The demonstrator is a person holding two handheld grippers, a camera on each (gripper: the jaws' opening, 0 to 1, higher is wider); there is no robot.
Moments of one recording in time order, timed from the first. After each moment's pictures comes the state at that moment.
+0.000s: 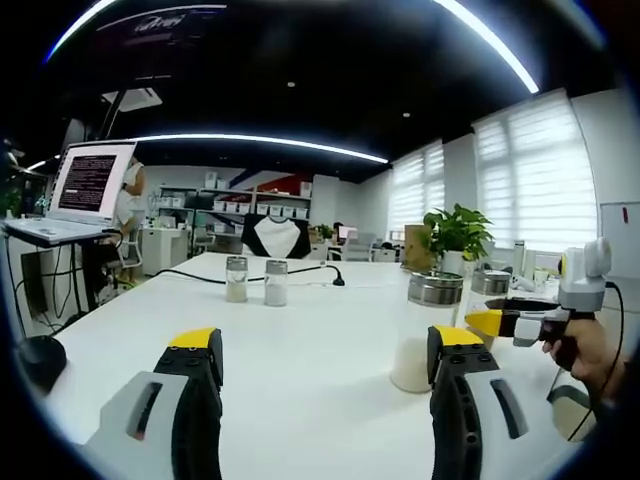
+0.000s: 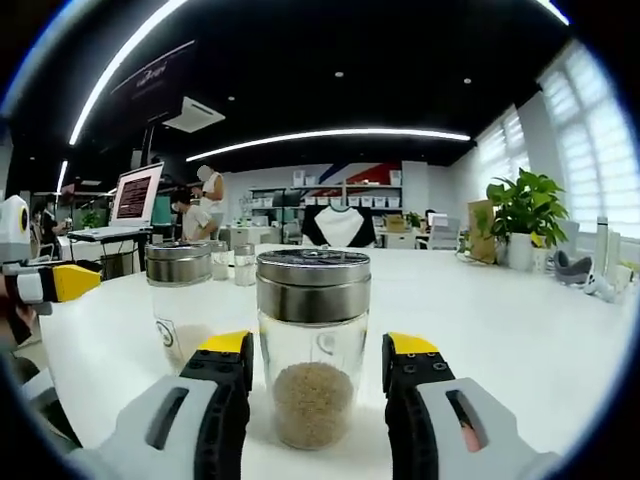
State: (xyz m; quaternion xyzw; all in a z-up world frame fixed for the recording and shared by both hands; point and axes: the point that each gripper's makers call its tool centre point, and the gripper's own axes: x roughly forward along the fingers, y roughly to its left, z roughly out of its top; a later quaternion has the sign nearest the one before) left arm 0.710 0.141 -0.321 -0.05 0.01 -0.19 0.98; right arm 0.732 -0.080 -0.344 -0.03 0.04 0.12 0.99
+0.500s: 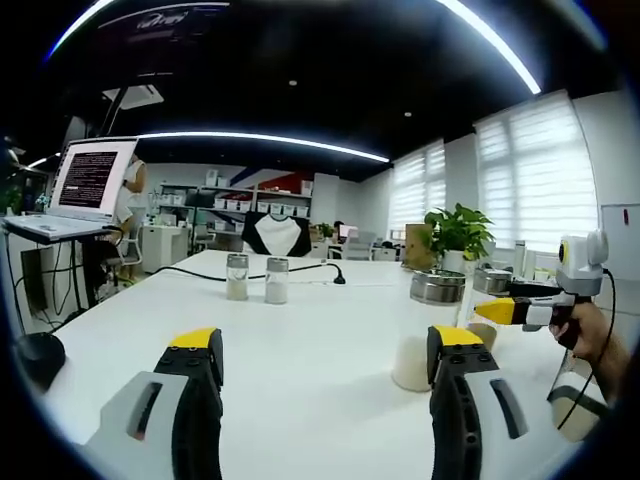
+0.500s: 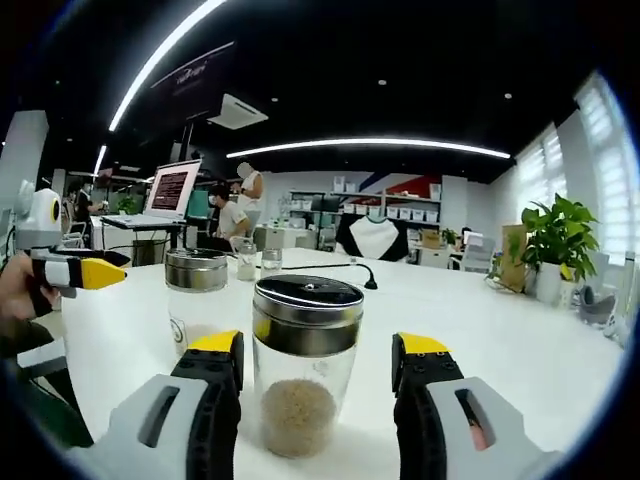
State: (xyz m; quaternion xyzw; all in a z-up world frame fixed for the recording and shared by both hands) left arm 0.711 0.141 -0.324 -0.05 0.01 -0.19 0.98; right arm 0.732 -0.080 -0.328 -0.06 0.03 0.23 0.97
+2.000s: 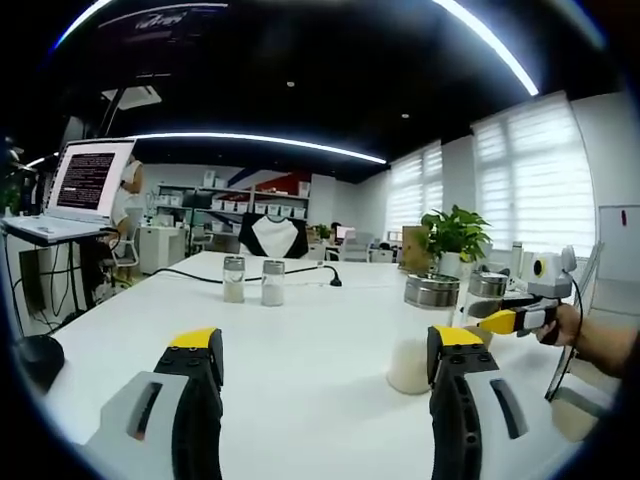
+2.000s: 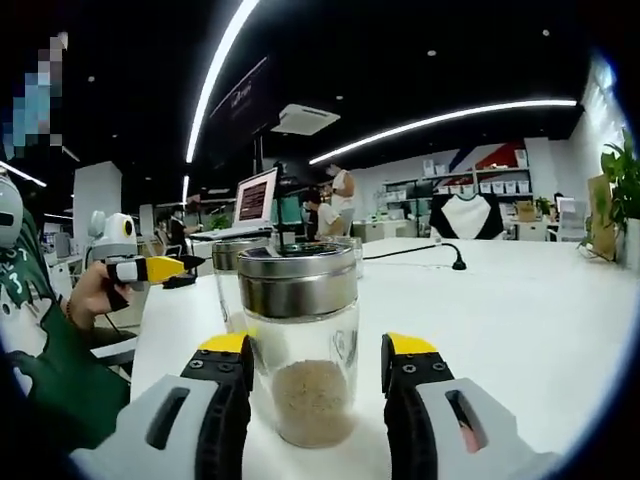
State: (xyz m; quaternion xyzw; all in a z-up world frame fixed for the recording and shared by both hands) left arm 0.709 0.139 -0.320 -0.05 0.01 -0.20 0.98; right arm 0.725 -0.064 -0.350 0.01 0.06 0.43 0.90
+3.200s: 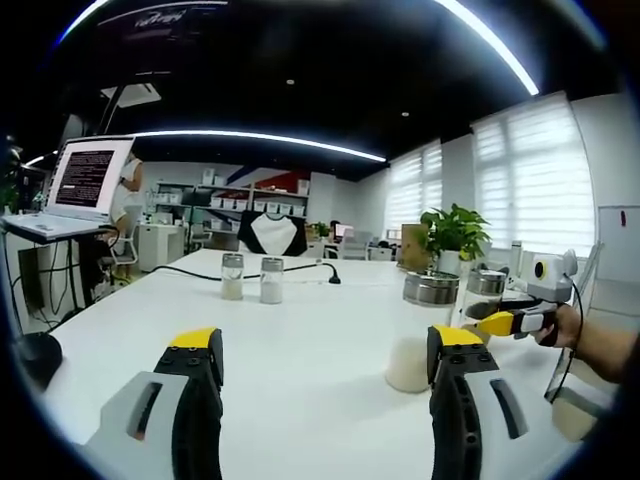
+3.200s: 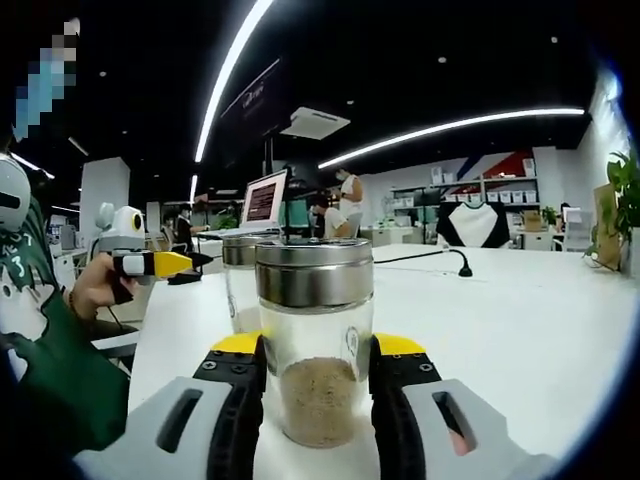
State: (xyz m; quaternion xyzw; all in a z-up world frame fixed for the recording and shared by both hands) left arm 0.709 0.135 -0.323 -0.05 0.01 -0.20 0.98; right arm 0.721 -0.062 -0.352 -0.01 0.04 0.44 0.90
